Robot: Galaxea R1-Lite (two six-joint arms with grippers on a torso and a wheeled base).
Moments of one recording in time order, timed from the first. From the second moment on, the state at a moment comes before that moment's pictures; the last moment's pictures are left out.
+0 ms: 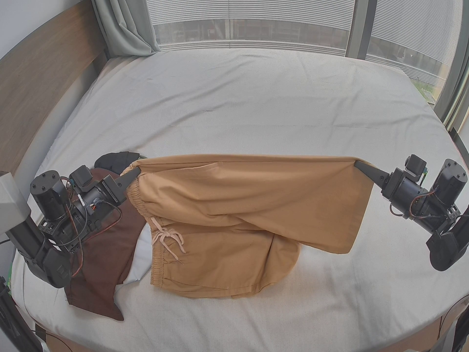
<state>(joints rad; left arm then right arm) -0.11 1.94 -0.45 -1.55 -0.36 -0.65 0.12 1.85 -0.44 -1.54 0.56 0.67</state>
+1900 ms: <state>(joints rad) -0.14 2.31 -0.93 -1.55 -0.29 -0.70 0.08 2.31 -1.07 -1.50 0.56 0.68</state>
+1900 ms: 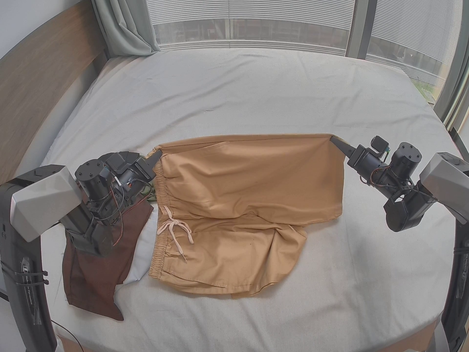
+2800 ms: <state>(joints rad) -0.13 2.41 -1.09 -1.55 -0.30 -0.82 0.07 2.43 -1.28 -1.42 0.55 0.68</state>
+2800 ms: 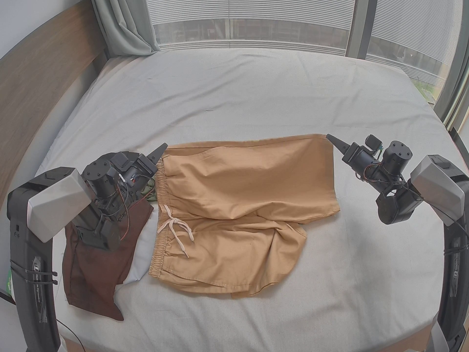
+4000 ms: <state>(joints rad) -0.02 2.06 -0.55 -1.54 -0.59 -0.64 0.10 2.22 -0.60 -1.54 0.59 0.42</state>
